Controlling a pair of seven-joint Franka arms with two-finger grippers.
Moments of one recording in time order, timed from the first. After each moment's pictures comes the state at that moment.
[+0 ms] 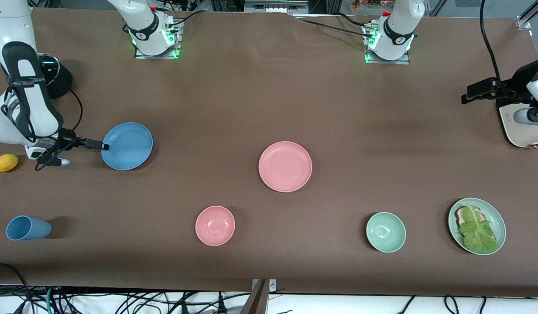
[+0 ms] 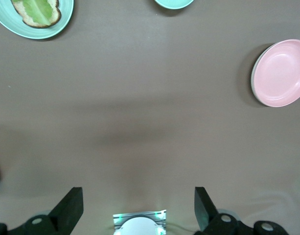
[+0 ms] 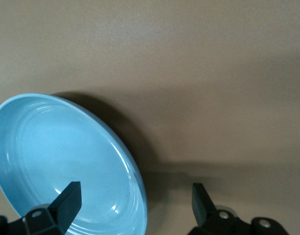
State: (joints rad) left arm -0.01 0.10 0.05 -1.47 -0.09 1.35 0.07; right arm -0.10 0.49 -0.27 -2.02 0.50 2.18 -0.55
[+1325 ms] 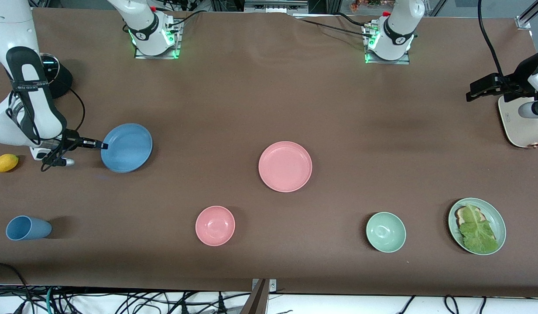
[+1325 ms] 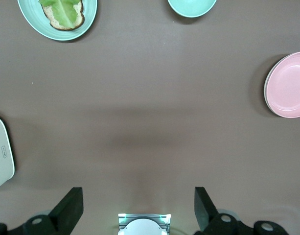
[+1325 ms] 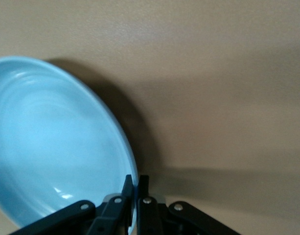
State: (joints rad) left arm 0.01 0.07 0.02 -1.47 -0.04 1.35 0.00; right arm -0.10 0.52 -0.26 -2.02 0.51 2.16 -0.57
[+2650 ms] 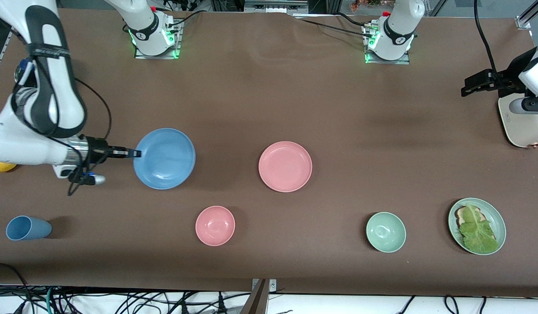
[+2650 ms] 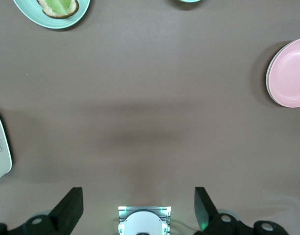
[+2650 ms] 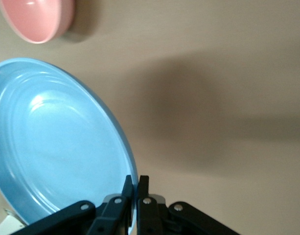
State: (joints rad) left arm 0.01 0.03 0.02 -1.54 -0.04 1.35 0.00; right arm 0.25 0.42 -0.23 -1.71 0.58 1.83 -0.07
